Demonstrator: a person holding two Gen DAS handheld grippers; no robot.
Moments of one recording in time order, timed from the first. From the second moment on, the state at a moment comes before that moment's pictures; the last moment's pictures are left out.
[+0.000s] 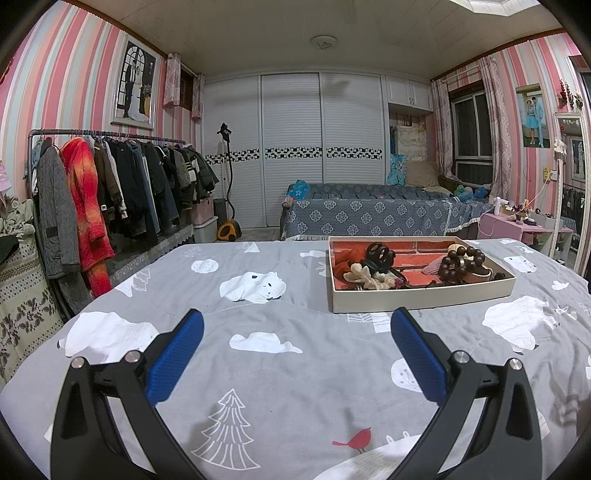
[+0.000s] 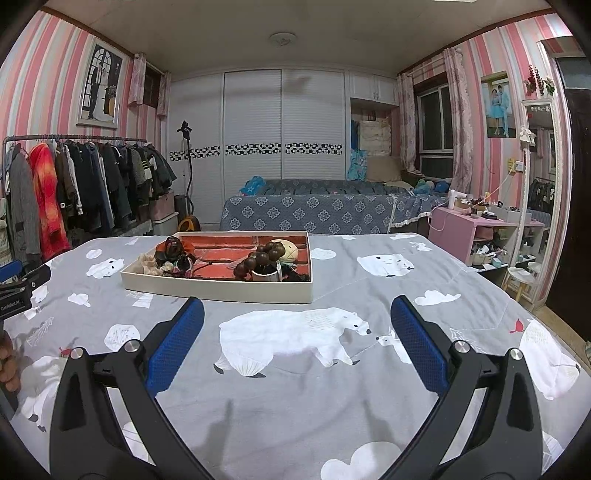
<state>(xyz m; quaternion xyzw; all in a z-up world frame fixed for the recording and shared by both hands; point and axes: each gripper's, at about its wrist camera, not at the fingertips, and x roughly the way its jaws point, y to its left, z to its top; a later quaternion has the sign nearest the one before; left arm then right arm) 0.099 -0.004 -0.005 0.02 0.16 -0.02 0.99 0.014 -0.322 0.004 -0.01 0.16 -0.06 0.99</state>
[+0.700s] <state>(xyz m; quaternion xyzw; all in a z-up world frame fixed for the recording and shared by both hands) 0.098 -0.005 -0.006 0.02 0.16 -0.02 0.99 0.014 -0.321 0.004 -0.01 0.16 -0.06 0.98</state>
